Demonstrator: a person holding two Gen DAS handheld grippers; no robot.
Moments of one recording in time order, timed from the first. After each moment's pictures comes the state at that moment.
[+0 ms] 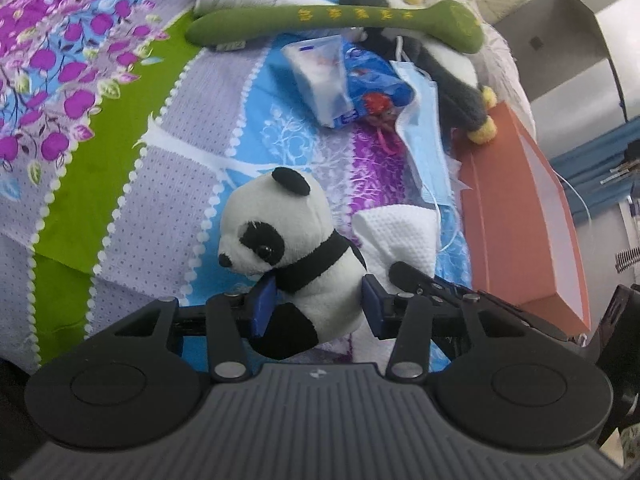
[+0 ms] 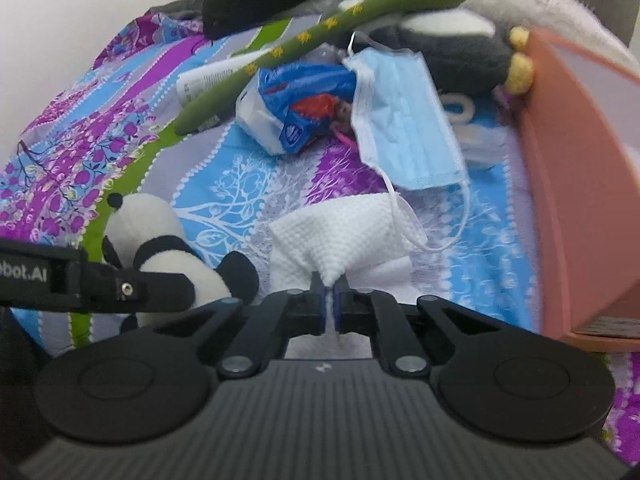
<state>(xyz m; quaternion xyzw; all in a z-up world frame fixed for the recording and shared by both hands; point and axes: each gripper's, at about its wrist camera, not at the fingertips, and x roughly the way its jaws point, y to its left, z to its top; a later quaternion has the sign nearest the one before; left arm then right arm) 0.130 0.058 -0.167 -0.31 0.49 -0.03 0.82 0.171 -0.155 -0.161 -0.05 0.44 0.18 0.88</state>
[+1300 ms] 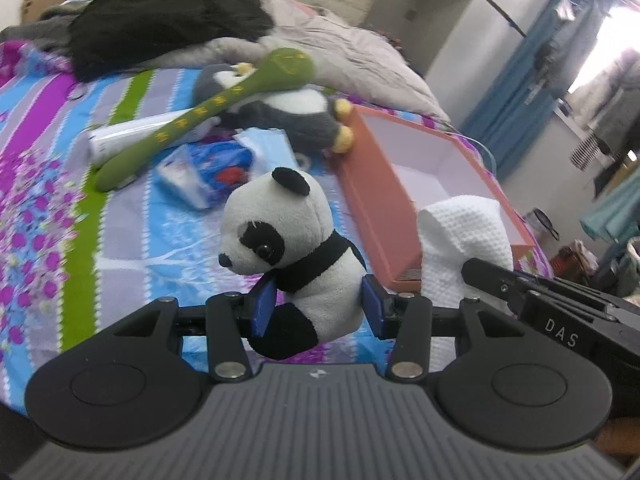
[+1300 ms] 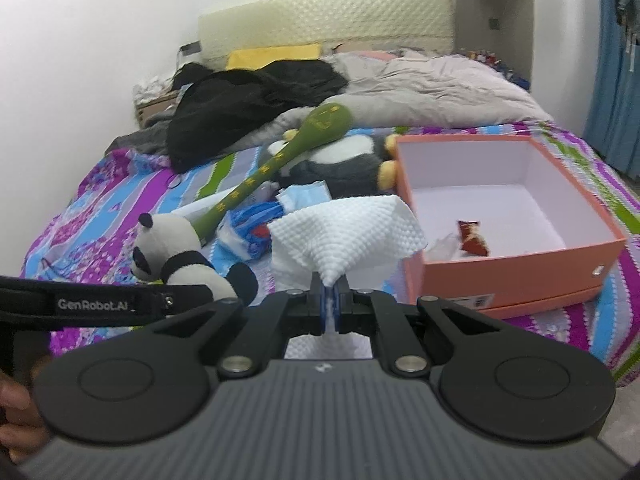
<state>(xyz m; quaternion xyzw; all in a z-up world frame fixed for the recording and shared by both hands) 0.066 -0.010 -0.037 -0.14 0.40 -0.15 0.89 0.055 -0.230 -0.022 0.04 0.32 0.08 0.94</state>
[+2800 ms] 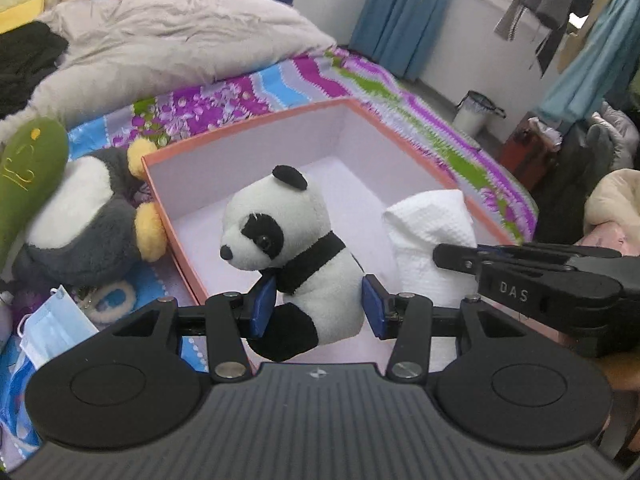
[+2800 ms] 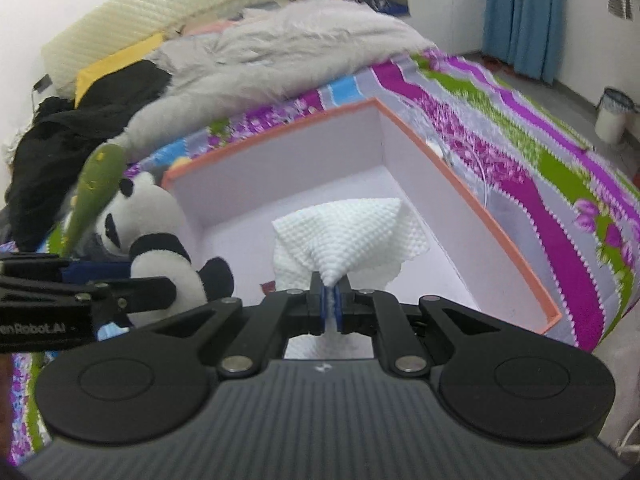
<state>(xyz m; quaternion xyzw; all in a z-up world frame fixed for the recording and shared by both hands) 0.339 -0.261 -0.038 0.04 0.45 -0.32 0.83 0.257 -0.428 -0.072 0.13 0.40 -0.08 0.90</state>
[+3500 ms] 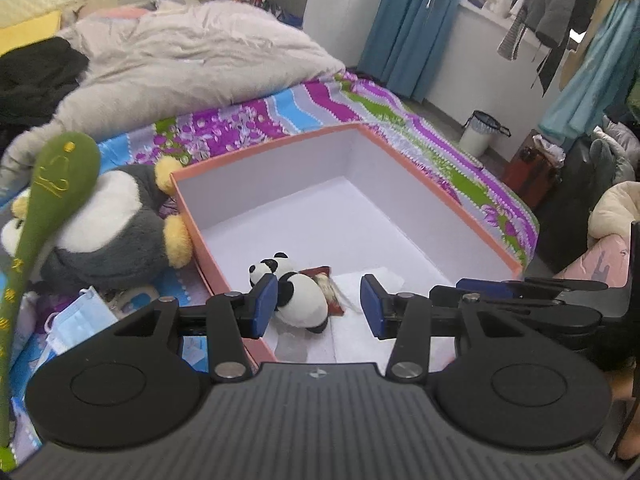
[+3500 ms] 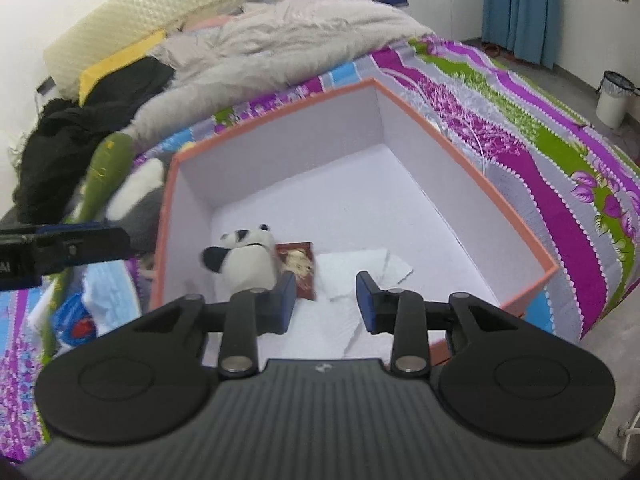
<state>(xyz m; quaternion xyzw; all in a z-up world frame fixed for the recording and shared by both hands) 0.316 -0.233 -0.013 0.03 0.42 -0.31 0.85 0.221 -0.419 -0.062 0.15 0.40 -0.07 0.90</state>
